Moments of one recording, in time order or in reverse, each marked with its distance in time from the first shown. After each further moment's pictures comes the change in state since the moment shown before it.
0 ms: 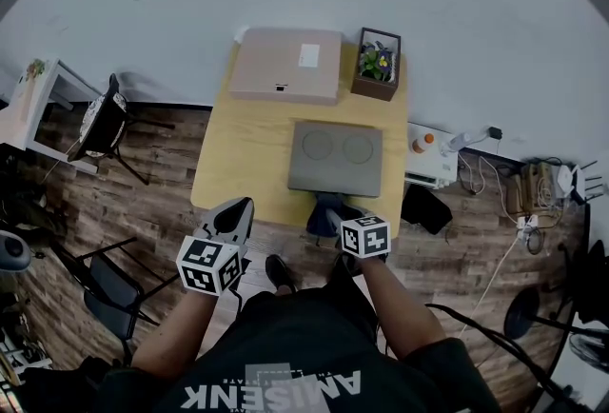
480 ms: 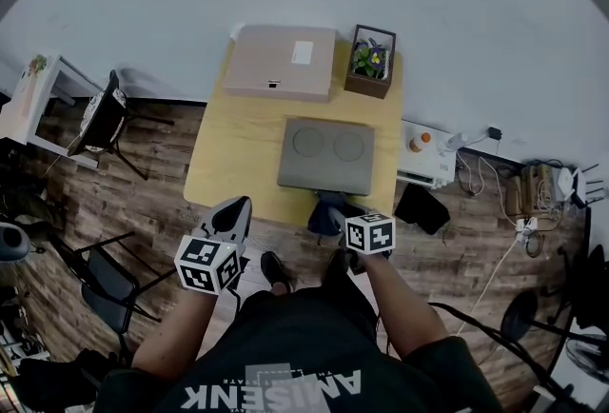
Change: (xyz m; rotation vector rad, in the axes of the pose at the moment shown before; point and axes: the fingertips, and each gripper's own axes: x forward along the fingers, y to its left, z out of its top) left arm 0.009 -0.023 -0.002 -0.022 -0.002 0.032; right arm -0.018 -0.029 -0.003 0.032 0.012 0.042
